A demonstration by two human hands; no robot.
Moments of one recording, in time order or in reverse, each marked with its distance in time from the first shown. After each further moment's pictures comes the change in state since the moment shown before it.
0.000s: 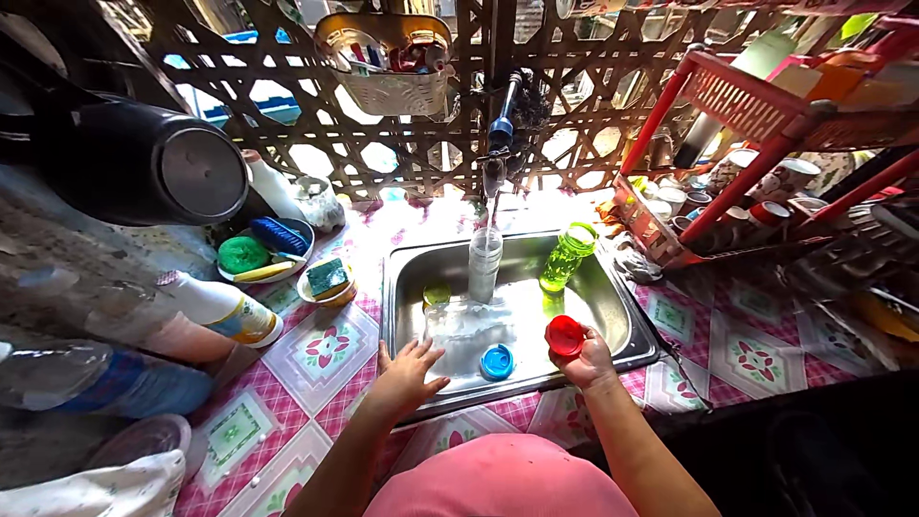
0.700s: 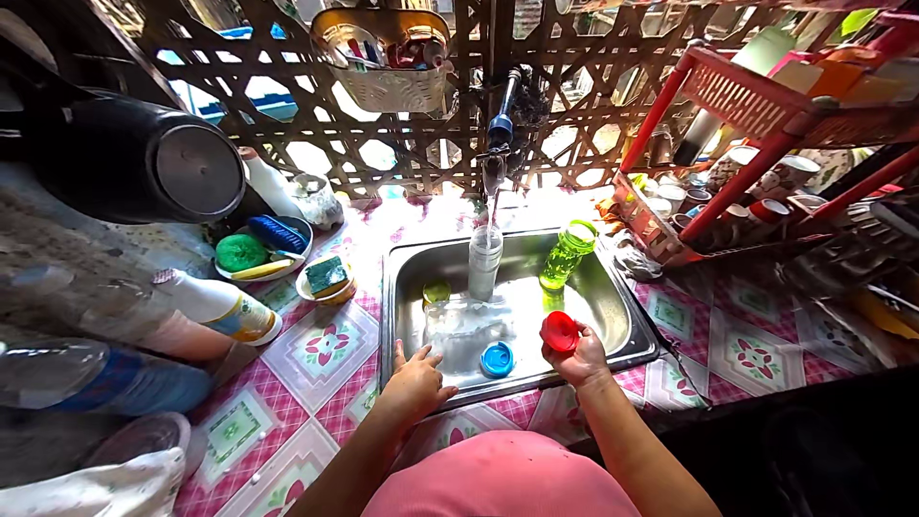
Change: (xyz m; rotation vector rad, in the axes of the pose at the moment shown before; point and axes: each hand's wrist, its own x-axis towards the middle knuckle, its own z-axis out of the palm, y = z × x) left_hand 0.006 0.014 0.011 0.170 -0.190 0.037; right_hand -0.002 0.010 0.009 0.054 -0.001 0.017
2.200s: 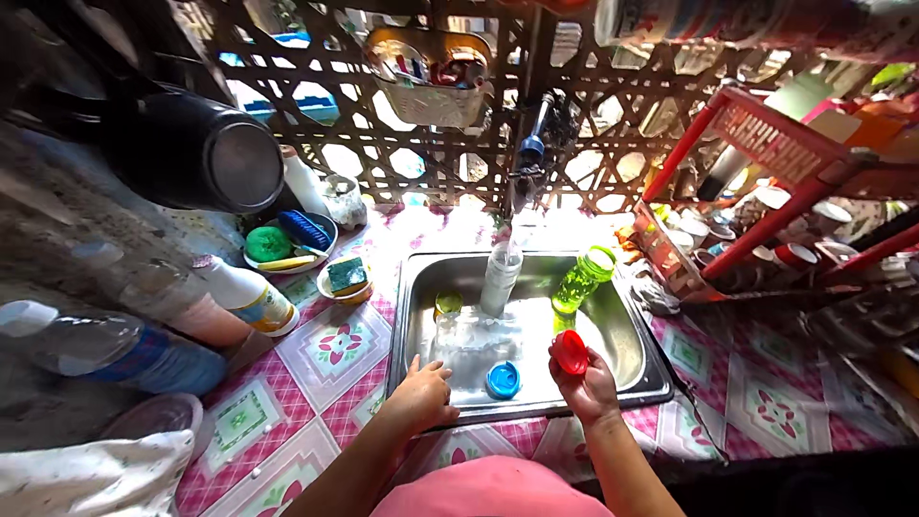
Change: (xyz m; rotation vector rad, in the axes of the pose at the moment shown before) left_hand 0.002 -0.007 -0.004 -0.079 -0.037 0.081; right_hand -0.004 0.008 0.002 0.059 -0.220 -0.065
